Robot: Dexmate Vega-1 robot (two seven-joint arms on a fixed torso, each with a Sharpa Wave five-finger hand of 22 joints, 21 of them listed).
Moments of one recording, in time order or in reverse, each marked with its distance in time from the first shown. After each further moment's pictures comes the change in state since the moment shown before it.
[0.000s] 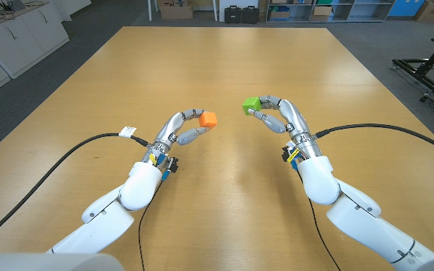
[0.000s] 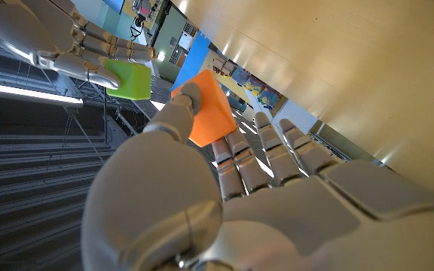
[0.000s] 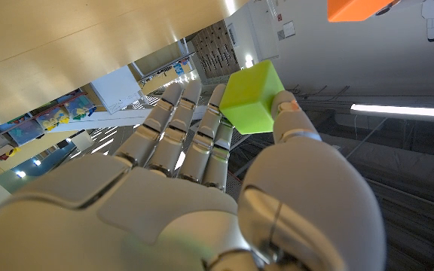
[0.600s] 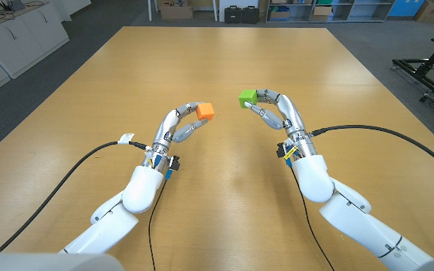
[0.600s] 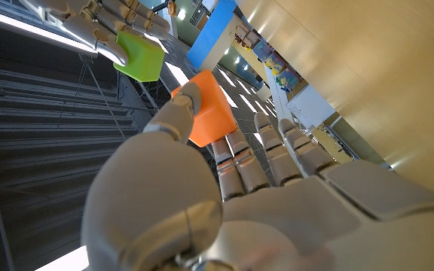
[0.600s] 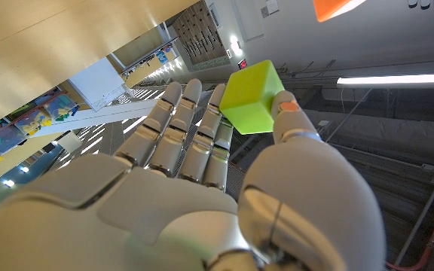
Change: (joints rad) left arm -0.044 -0.055 0.028 0.130 -0.095 -0.237 0.036; left_hand 0.000 0.000 0.000 0.000 0.000 -0.004 -0.004 -0.002 0.001 0.000 0.000 -0.009 0.005 0.000 0.000 0.000 0.000 0.005 -0.004 0.000 0.000; right arm 0.039 0.044 -0.016 0.070 0.033 0.148 -0.014; right_hand 0.000 0.000 0.000 0.000 -0.004 0.000 0.000 0.002 -0.001 0.003 0.003 0.003 0.005 0.010 0.000 0.000 0.000 0.000 0.000 0.008 0.000
